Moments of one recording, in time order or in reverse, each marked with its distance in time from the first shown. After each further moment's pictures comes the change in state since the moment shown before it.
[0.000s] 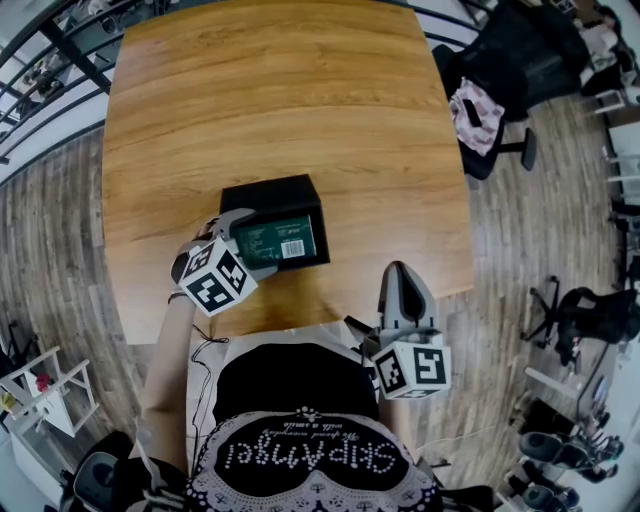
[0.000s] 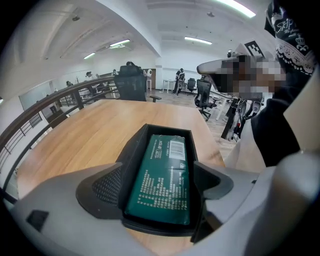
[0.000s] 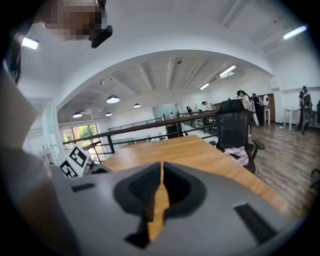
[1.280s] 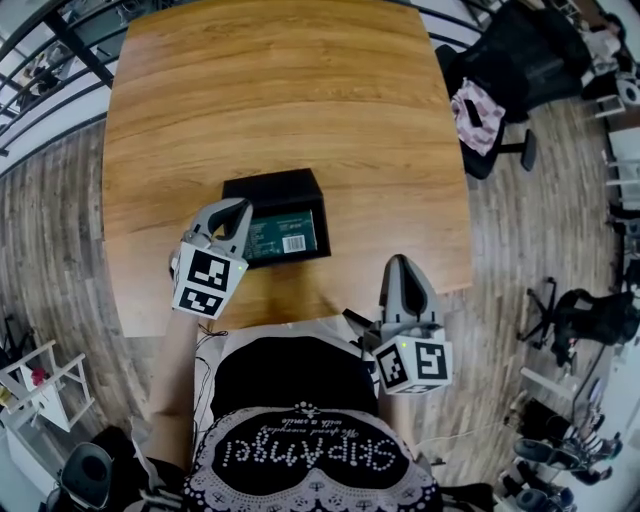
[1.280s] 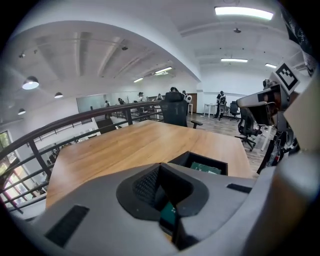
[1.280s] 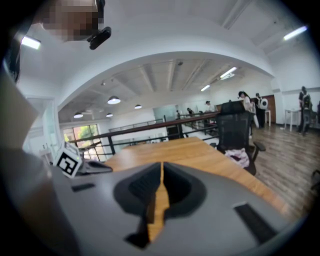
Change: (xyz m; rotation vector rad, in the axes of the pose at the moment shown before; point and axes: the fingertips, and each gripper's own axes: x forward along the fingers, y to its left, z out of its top) left arm -0.065 0.072 0.032 -0.268 -0.299 0.450; right arm 0.005 0.002 0.009 -0.006 -0.008 0.001
